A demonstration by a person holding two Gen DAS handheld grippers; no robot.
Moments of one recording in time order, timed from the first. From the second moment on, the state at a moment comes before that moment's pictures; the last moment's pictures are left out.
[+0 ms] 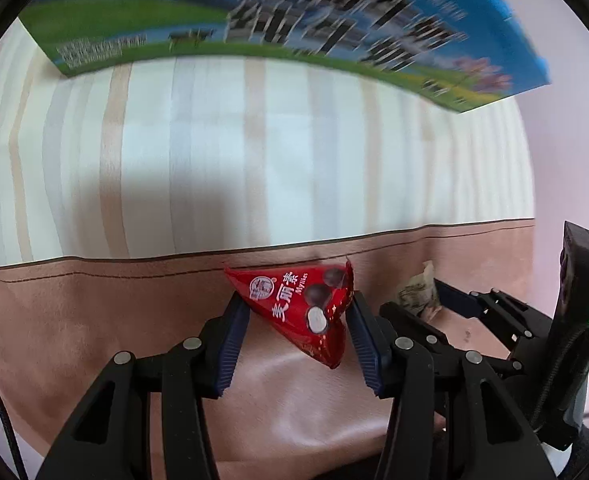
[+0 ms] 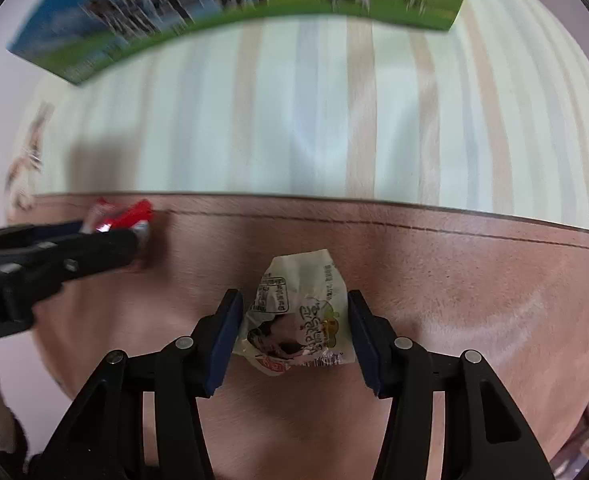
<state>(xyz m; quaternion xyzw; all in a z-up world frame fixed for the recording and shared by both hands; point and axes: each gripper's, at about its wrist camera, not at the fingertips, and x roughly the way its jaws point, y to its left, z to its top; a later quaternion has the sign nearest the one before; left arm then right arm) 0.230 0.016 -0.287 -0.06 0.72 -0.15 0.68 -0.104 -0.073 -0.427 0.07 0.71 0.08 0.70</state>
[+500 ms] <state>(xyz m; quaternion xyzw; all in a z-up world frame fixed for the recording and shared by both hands) 0.317 0.019 -0.127 -0.07 0.60 -0.17 0.78 0.021 -0.112 -0.236 0.11 0.55 0.13 0.82</state>
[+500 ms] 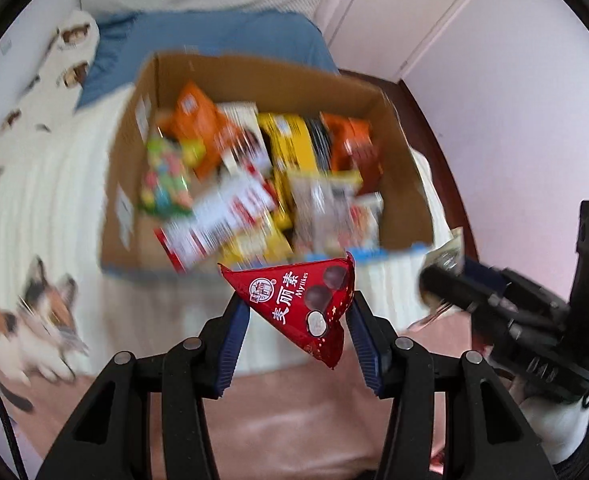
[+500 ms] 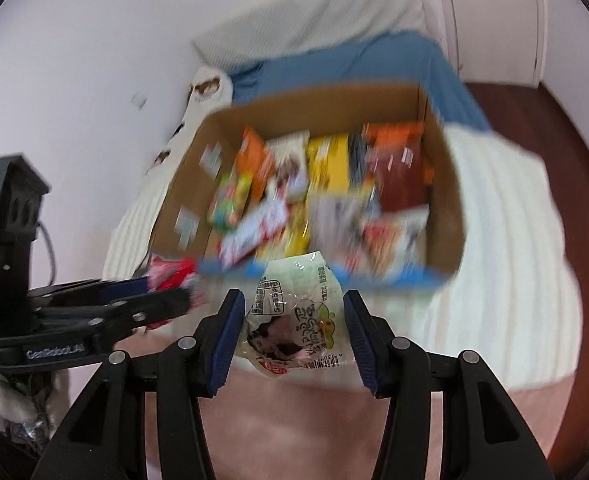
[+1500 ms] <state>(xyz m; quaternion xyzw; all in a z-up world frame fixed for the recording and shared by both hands) 0.387 0.031 -0.176 -0.01 0.60 -0.02 0.80 0.112 -0.139 -0.313 0.08 0.60 0.00 0.80</state>
